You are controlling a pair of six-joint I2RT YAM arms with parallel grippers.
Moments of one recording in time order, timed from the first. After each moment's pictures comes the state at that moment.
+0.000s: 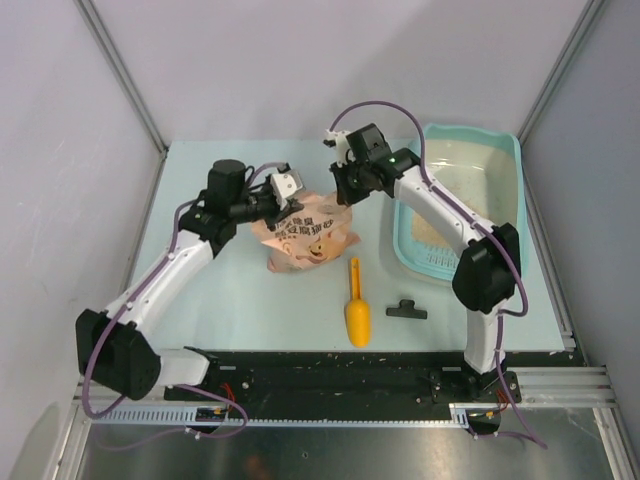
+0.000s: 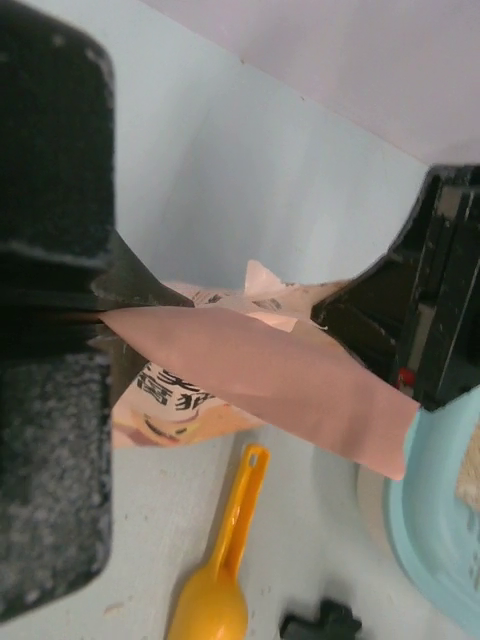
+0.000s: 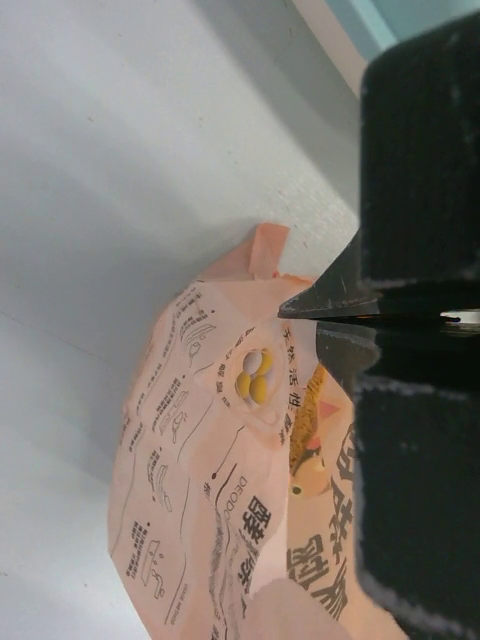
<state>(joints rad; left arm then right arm) -0.37 1.33 1.16 -0.28 0.62 0.57 0.58 1.98 1.92 -0.76 -0.17 0.03</state>
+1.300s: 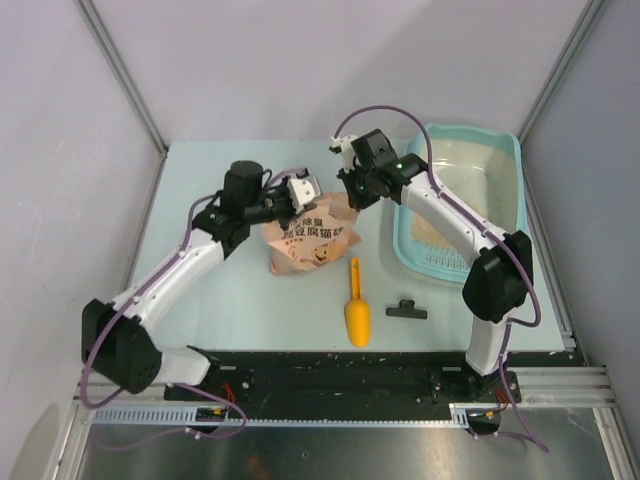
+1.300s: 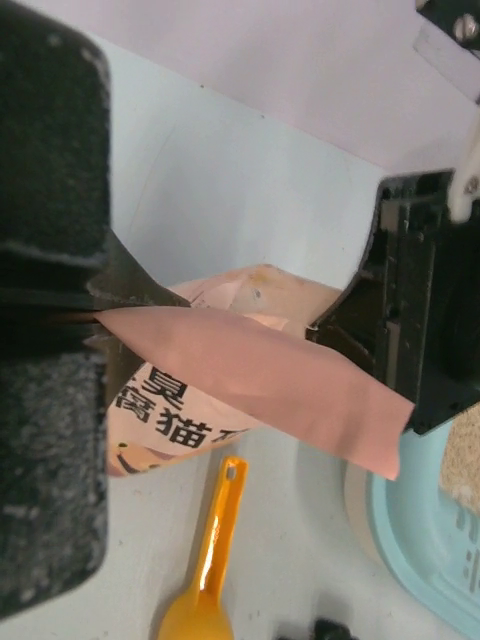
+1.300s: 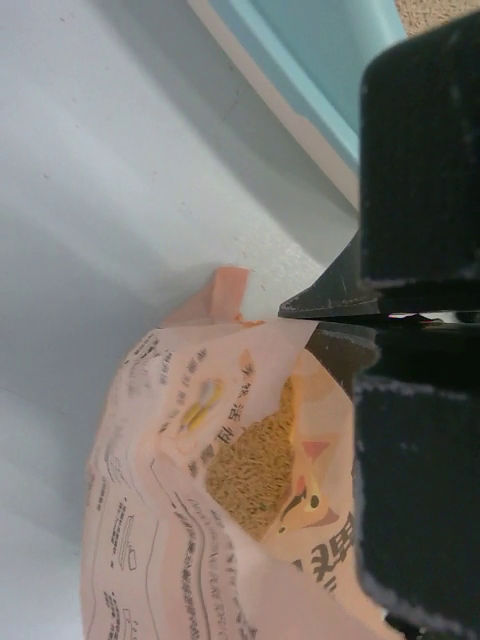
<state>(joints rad) -0.49 1.31 1.12 -0.22 0.53 0.59 0.60 1.85 1.78 -0.77 -0.07 -0.02</state>
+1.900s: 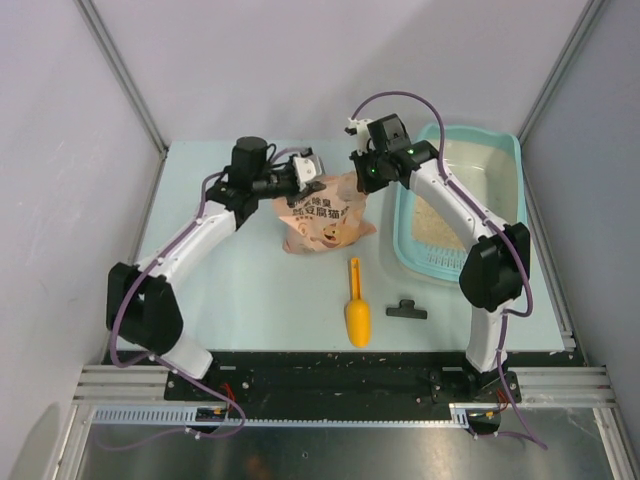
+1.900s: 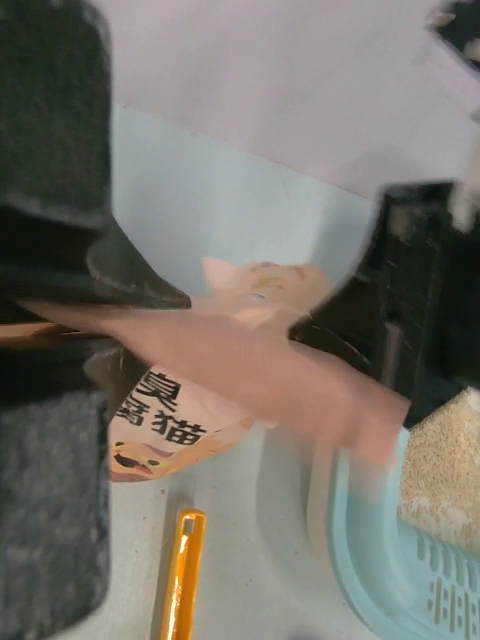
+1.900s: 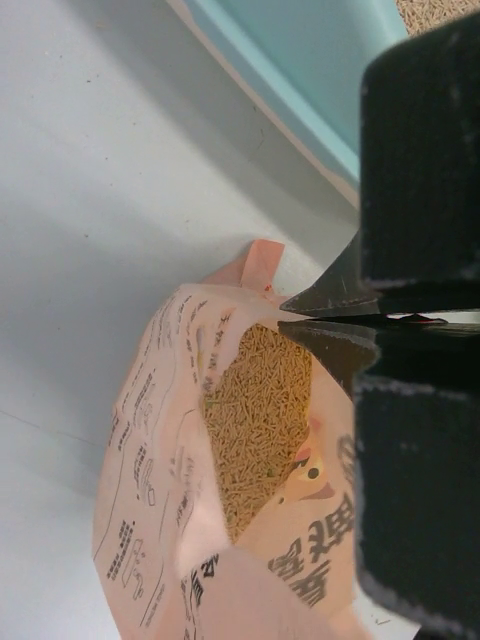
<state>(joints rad) -0.39 1.58 1.34 -0.16 0.75 0.67 0.49 1.94 1.90 -0.75 -0.13 -0.01</state>
